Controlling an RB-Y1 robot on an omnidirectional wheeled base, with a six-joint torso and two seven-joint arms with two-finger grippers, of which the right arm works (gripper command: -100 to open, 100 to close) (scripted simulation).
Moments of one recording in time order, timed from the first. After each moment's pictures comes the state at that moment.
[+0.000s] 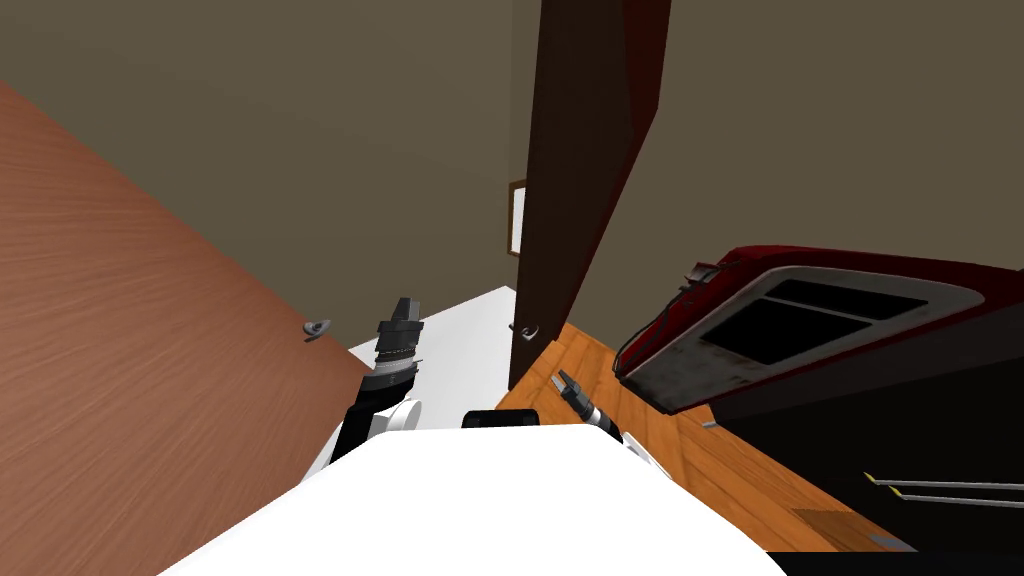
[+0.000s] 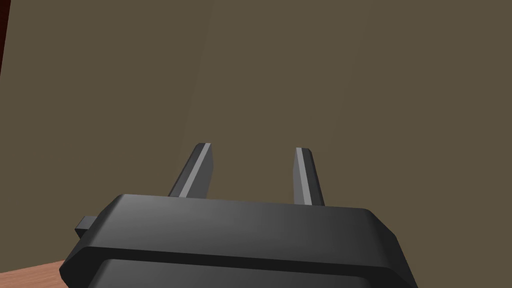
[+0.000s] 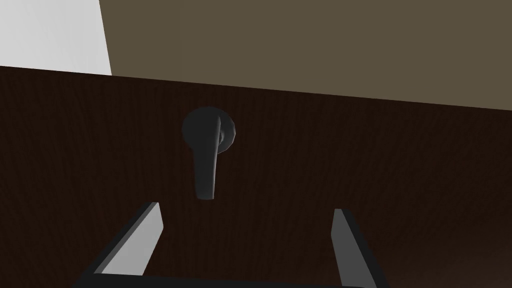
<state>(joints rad) 0.21 -0.44 0.17 -0.82 0.36 -1.36 -0.46</state>
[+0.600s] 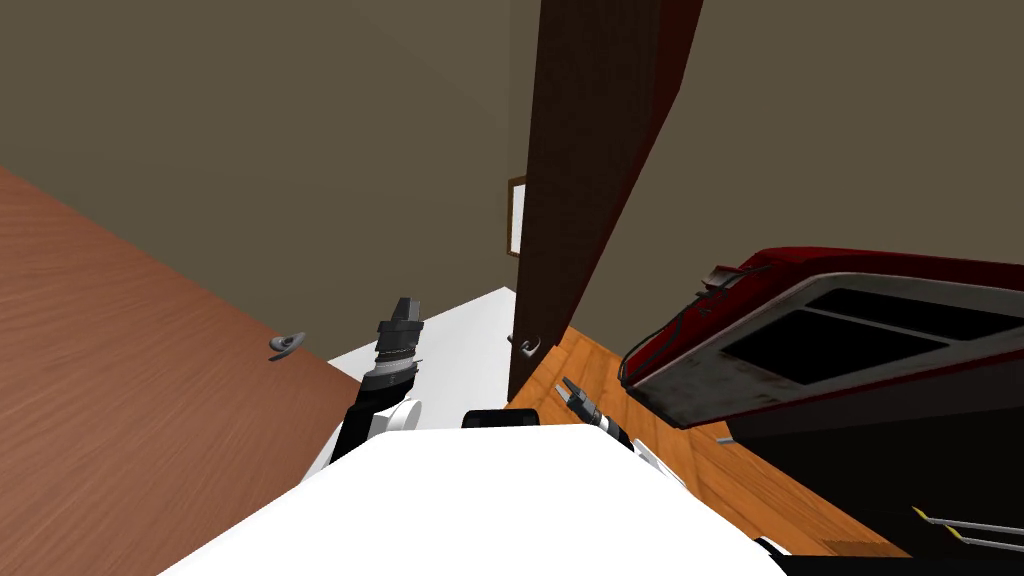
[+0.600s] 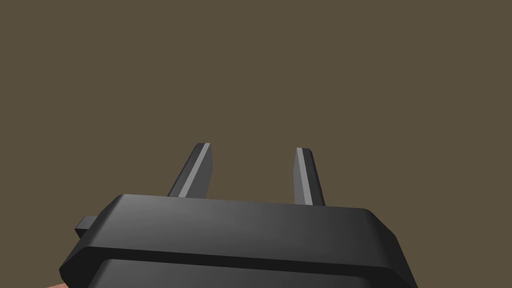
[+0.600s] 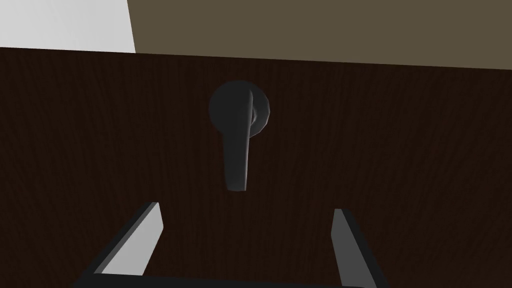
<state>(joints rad) 0.18 -0.48 0.18 -0.69 0.41 -1.44 -0.52</state>
